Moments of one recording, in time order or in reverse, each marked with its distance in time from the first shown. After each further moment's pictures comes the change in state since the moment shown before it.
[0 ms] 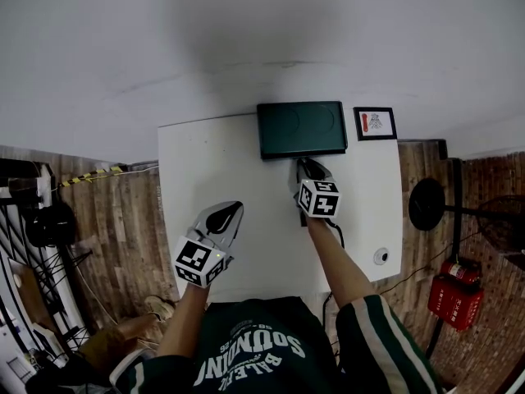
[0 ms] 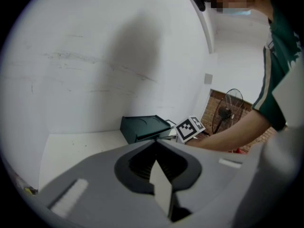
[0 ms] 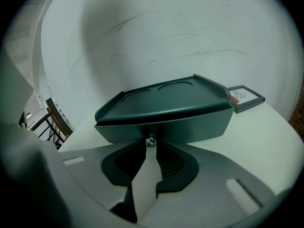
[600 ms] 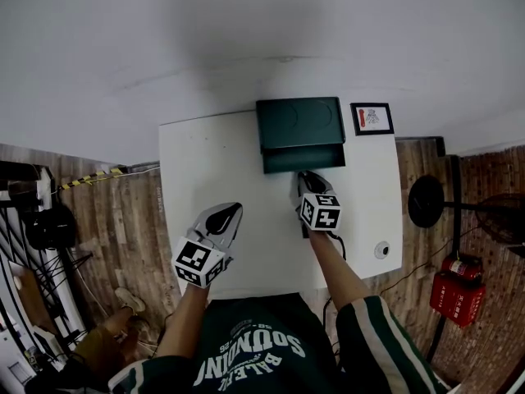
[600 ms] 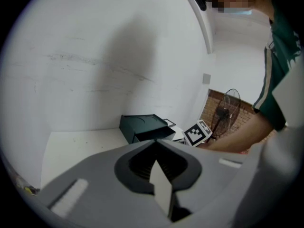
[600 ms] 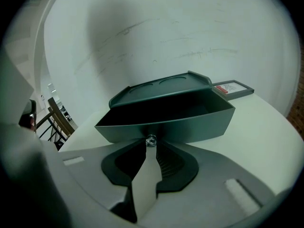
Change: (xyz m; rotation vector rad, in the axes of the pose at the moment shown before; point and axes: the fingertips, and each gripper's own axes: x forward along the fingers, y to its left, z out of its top) left arm -0.015 -0.008 -0.008 0.002 0.002 -0.012; right arm -0.036 0.006 -0.038 0.008 0.011 0.003
